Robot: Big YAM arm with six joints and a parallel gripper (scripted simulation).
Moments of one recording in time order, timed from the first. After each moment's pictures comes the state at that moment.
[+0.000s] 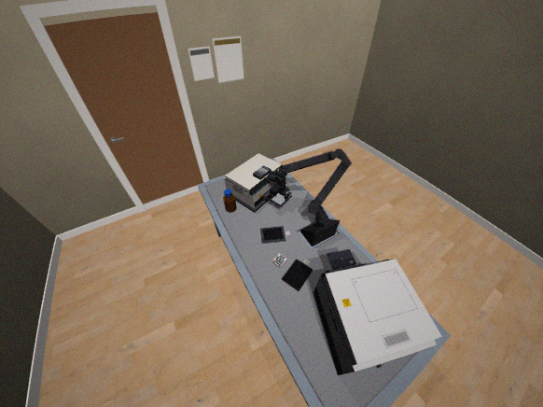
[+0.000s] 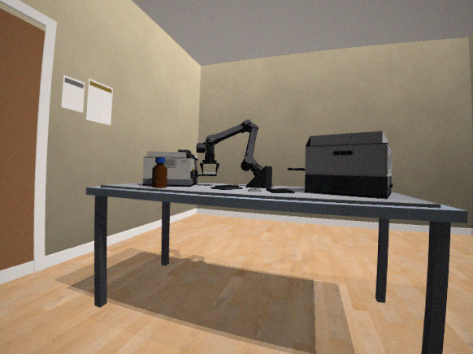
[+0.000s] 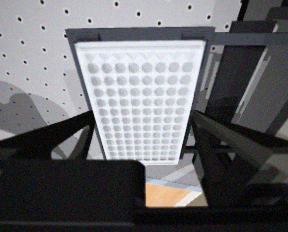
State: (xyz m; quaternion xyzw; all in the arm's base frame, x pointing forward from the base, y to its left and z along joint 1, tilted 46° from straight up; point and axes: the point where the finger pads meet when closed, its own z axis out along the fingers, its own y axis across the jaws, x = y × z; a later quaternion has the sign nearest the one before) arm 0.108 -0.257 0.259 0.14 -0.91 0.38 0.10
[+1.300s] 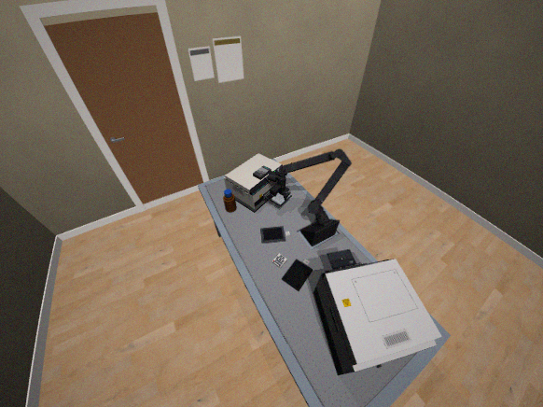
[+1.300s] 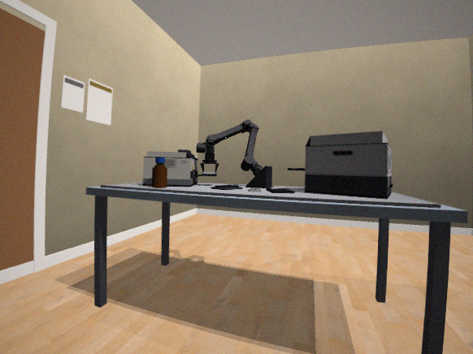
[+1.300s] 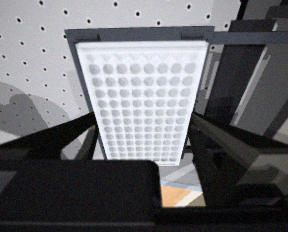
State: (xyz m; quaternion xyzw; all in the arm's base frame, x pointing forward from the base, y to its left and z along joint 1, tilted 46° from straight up) arm 0.108 -0.257 0.259 0.13 -0.91 0.38 0.10
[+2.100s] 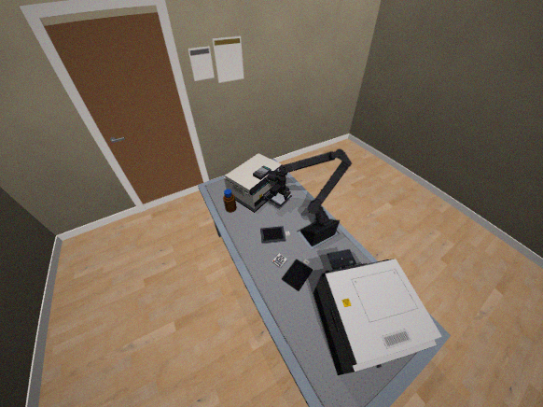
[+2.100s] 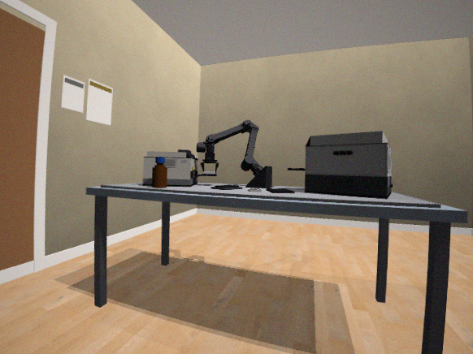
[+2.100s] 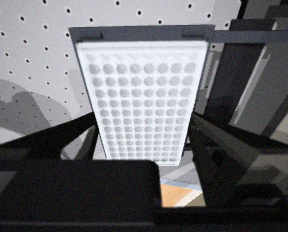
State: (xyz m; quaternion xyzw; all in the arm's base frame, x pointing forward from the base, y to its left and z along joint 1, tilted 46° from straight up) arm 0.107 -0.254 0.260 0.13 -0.91 0.38 0.10
